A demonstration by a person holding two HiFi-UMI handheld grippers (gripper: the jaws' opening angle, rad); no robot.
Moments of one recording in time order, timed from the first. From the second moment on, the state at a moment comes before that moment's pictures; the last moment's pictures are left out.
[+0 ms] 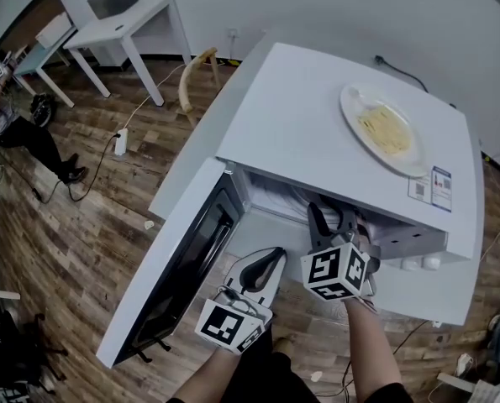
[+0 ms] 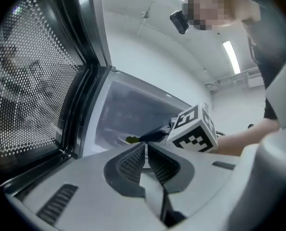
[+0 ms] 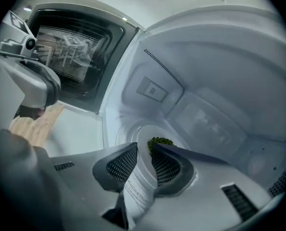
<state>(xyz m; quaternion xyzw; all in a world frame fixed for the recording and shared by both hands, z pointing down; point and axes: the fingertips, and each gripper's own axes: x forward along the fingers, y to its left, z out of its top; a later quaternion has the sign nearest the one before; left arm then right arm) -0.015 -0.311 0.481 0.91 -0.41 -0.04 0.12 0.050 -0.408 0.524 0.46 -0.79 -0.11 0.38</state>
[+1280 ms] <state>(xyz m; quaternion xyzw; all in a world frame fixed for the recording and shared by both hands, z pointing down) 0.018 -0.315 0.507 0.91 -0.38 0.00 0.19 0.054 -0.325 0.499 0.50 -0.84 -0.05 0.22</state>
